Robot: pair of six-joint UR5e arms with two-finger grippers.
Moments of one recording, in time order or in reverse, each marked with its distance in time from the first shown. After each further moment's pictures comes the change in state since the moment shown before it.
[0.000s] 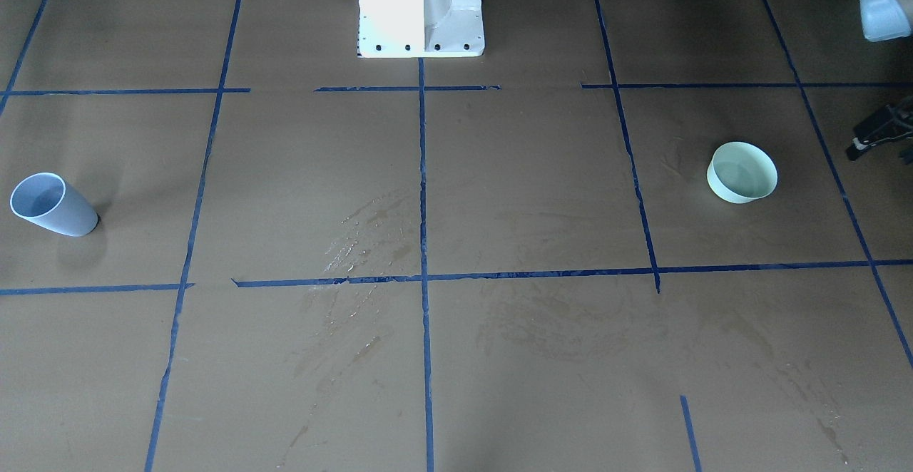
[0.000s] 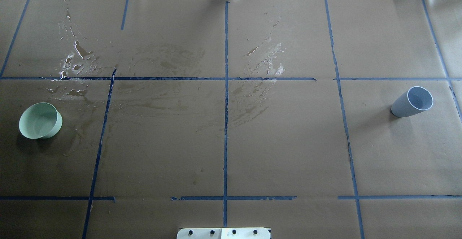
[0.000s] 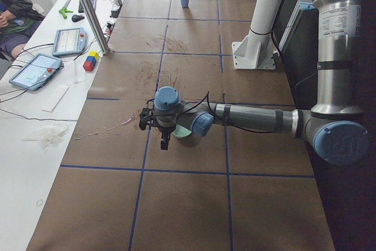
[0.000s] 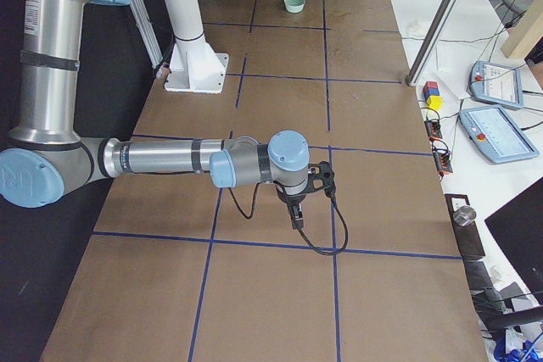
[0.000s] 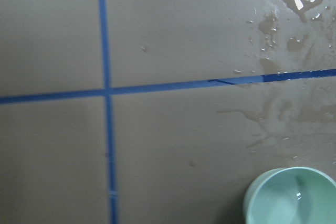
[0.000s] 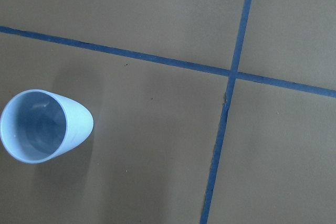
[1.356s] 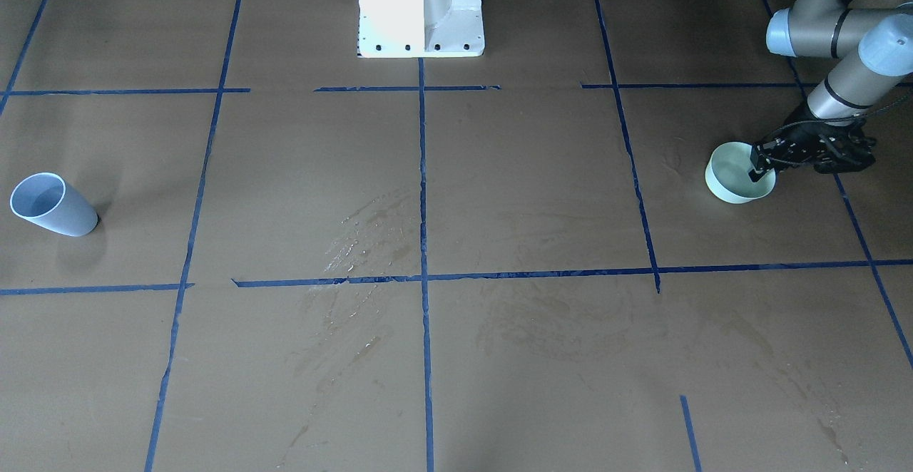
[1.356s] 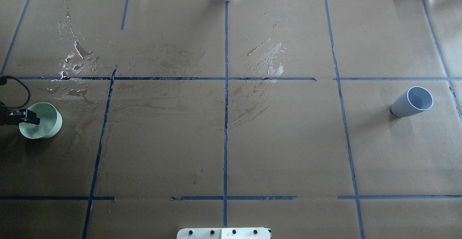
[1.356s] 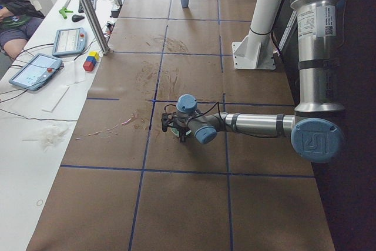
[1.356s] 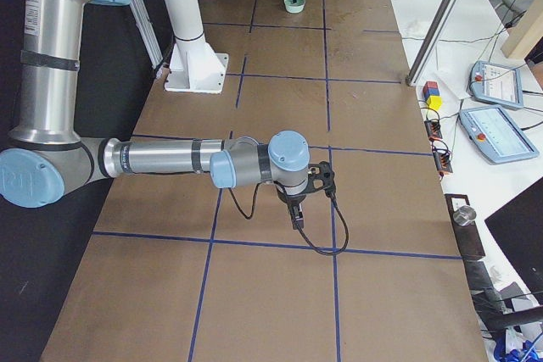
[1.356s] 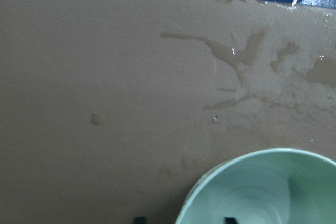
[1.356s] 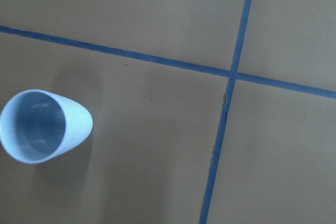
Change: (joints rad) left arm 0.329 0.019 0.104 -0.325 0.209 -0.432; right arm 0.000 0.000 -0.001 0.004 -0.001 -0.002
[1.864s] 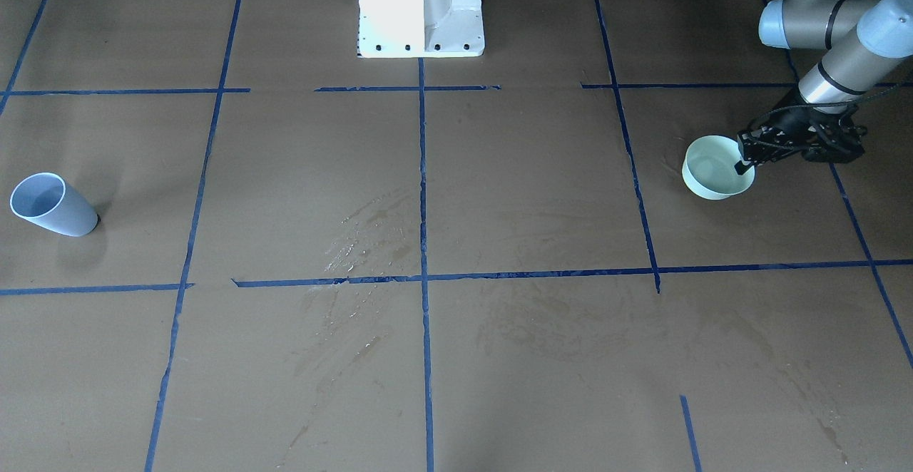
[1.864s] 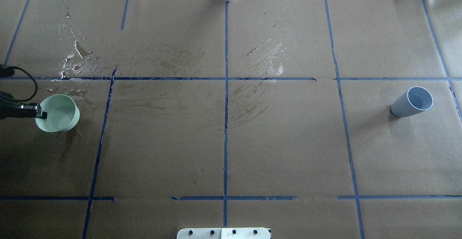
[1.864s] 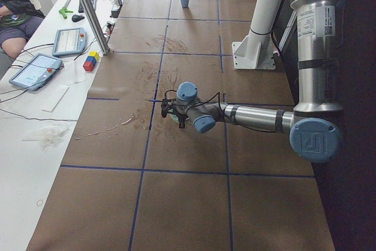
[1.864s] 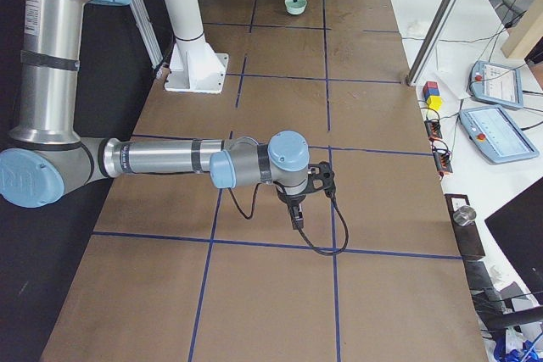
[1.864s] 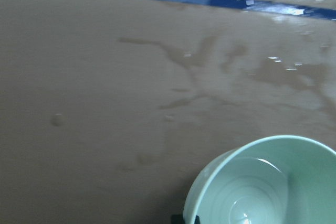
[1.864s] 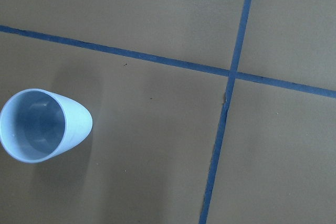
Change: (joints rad) left arm -0.003 -0.043 -0.116 0.012 -0.049 -0.046; right arm 0.000 -0.001 0.000 0.000 0.000 0.000
